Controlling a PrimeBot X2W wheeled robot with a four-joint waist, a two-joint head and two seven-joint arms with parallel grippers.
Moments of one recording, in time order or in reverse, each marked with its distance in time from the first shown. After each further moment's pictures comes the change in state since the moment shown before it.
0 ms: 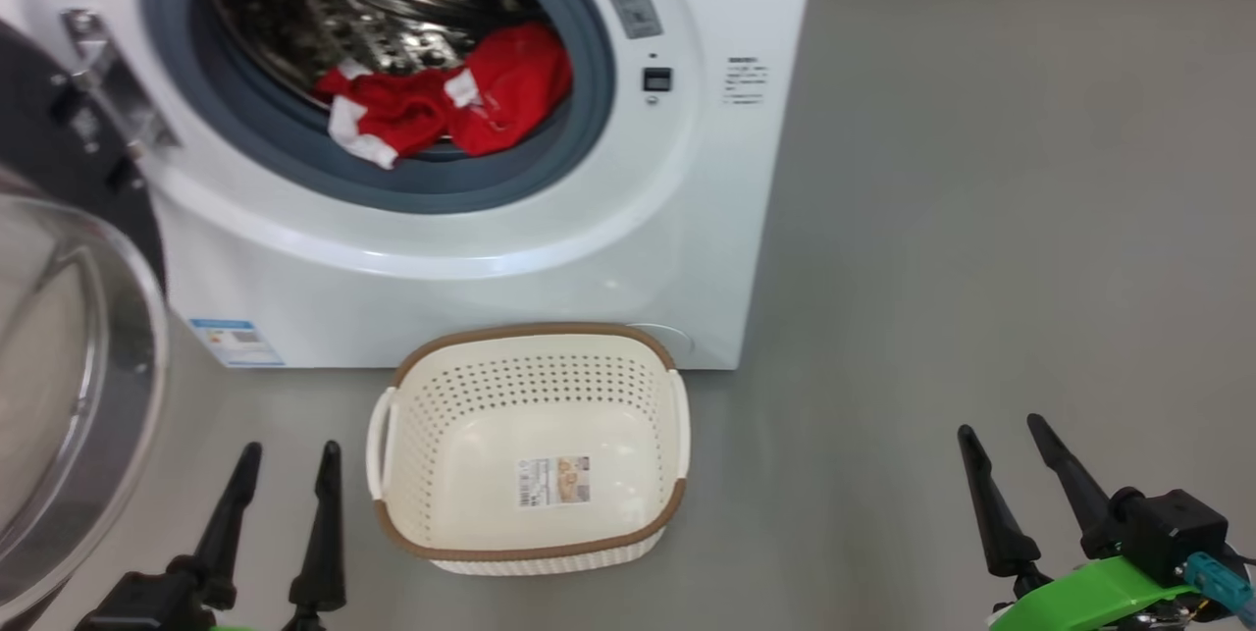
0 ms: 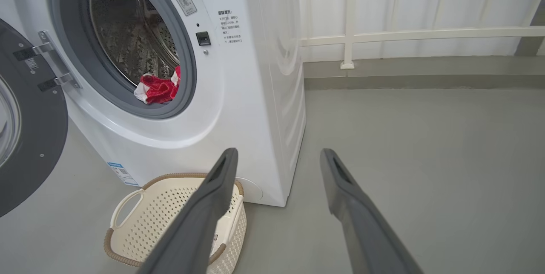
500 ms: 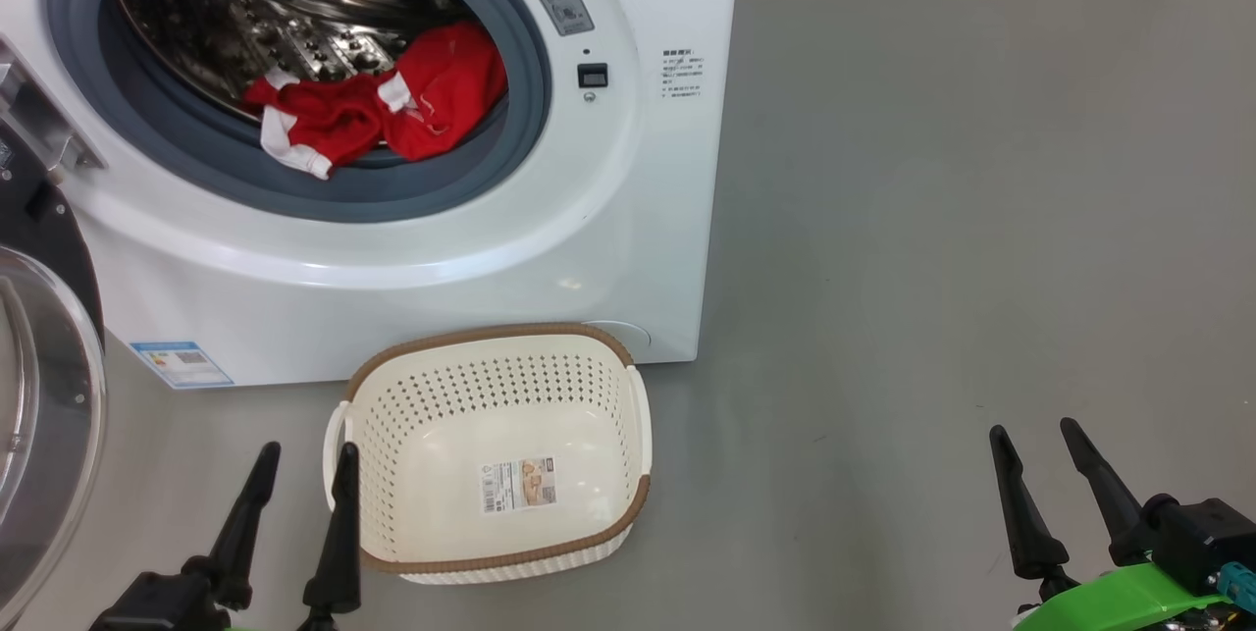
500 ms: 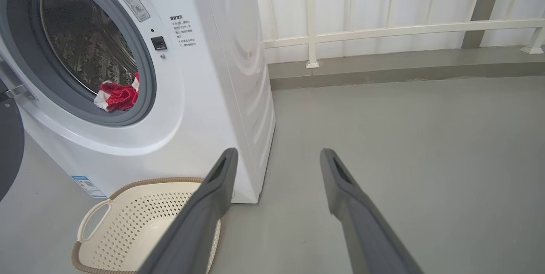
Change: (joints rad) left arm 0.003 0.005 -0.040 -0.015 -0.017 0.000 0.000; right arm 0.027 0.000 -0.052 -0.025 0.009 0.000 0.000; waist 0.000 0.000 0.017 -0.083
